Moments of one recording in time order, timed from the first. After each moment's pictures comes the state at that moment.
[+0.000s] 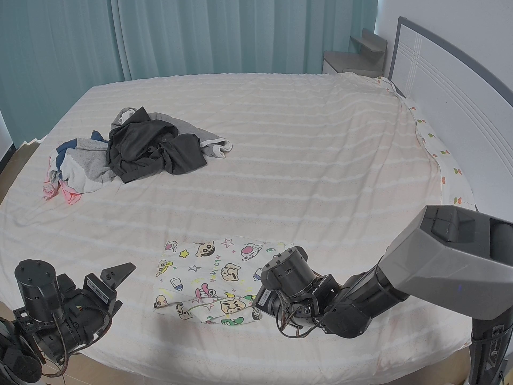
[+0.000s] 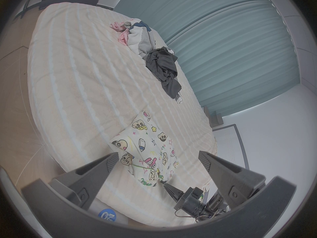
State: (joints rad) left arm -0.38 1.43 -0.02 -0.99 0.15 -1.17; right arm 0.85 2.30 -1.06 -0.41 -0.16 1.17
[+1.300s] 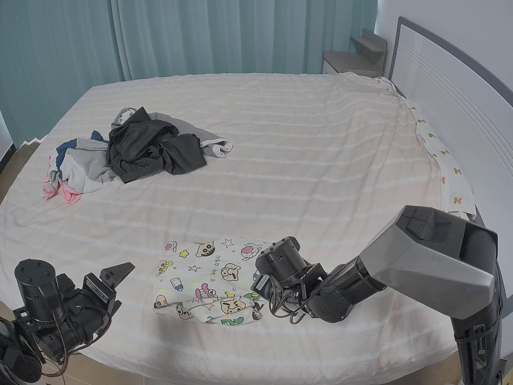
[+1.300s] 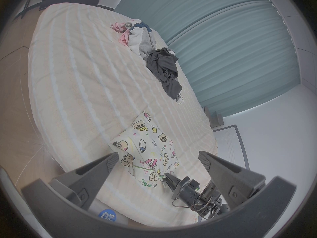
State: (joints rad) left arm -0.37 1.43 -0.02 -0.99 0.15 -1.17; right arm 0.80 2.41 -1.23 -0.37 -0.20 1.20
